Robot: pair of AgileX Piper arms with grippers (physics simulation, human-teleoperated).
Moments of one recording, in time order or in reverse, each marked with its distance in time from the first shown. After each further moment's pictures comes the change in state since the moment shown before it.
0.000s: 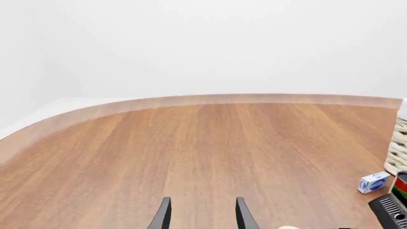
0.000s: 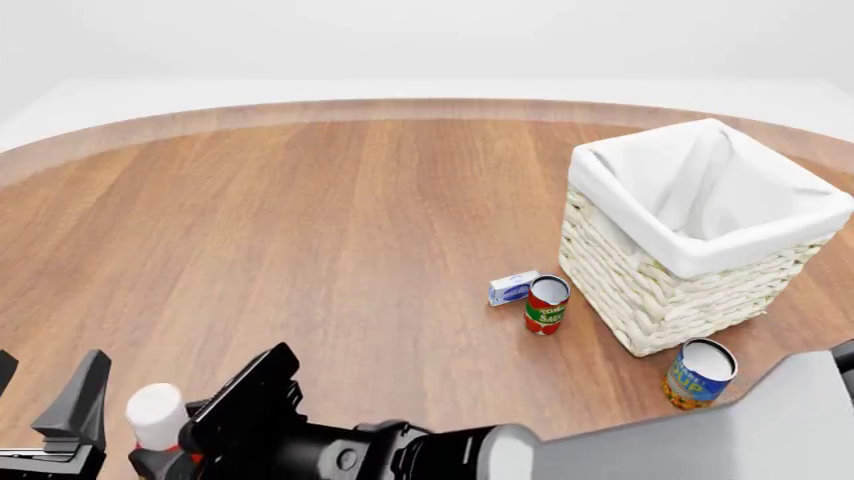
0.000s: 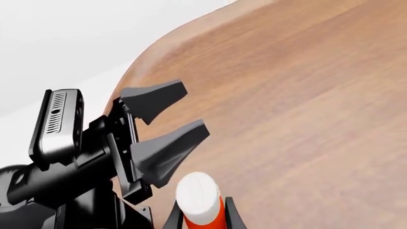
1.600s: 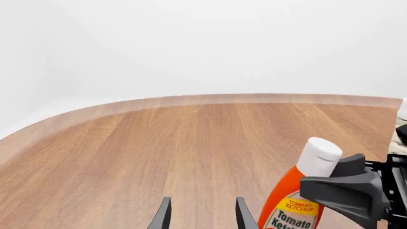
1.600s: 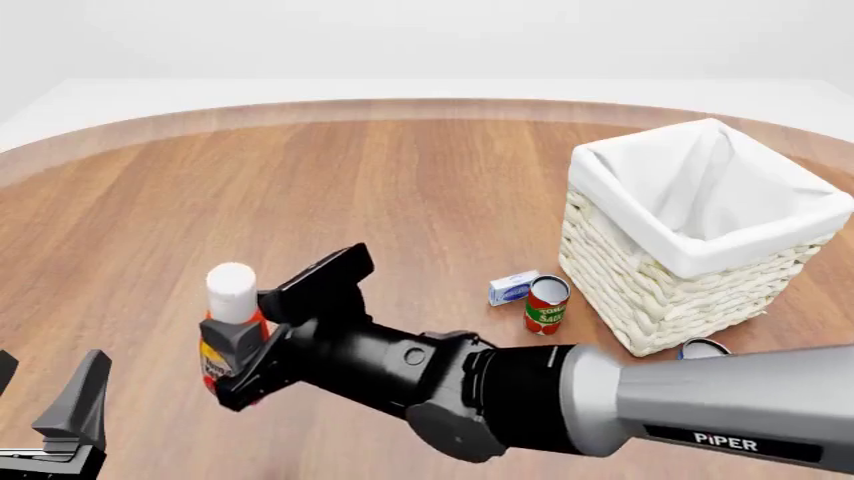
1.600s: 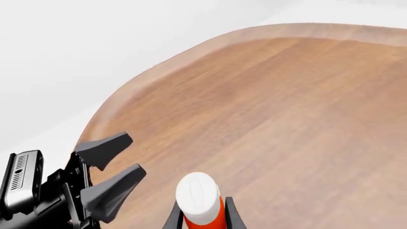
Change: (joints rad) left arm 0.000 0.000 0.000 0.000 0.000; right arm -0.172 -0.139 0.027 0.012 -0.006
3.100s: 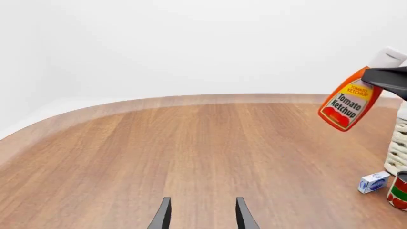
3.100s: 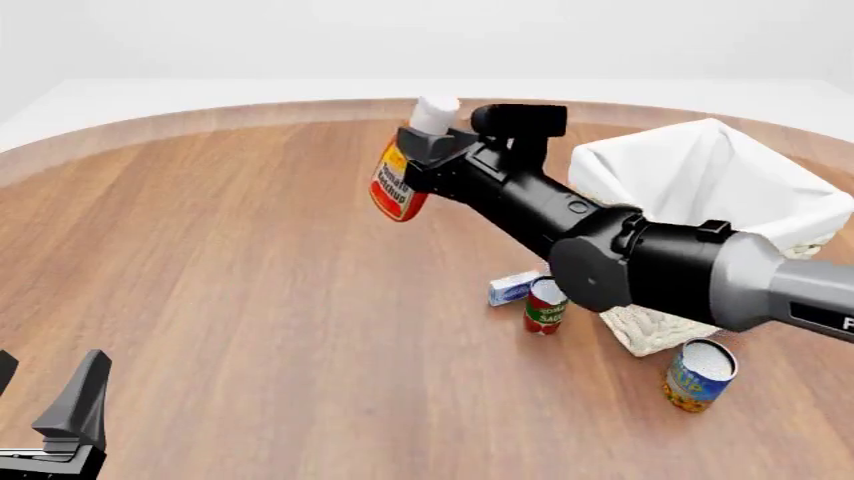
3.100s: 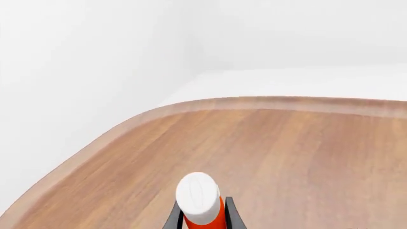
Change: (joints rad) left arm 0.000 0.000 0.000 0.000 0.000; right arm -0.452 -0.172 0.017 -0.029 0.043
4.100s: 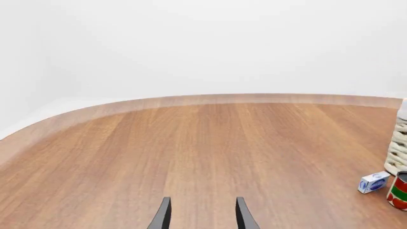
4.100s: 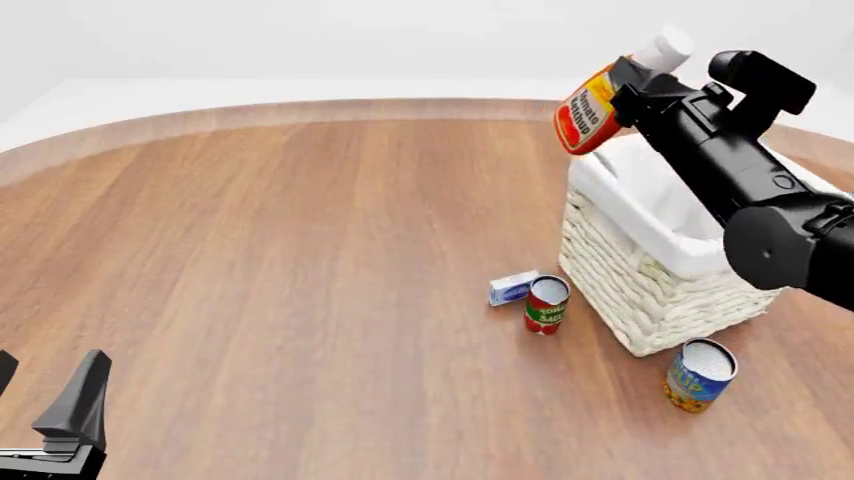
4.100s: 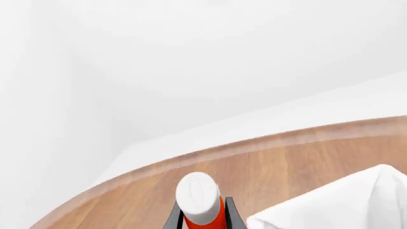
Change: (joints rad) left arm 0.000 0.000 0.000 0.000 0.000; right arm -0.451 -0.219 0.152 -0.072 0.106
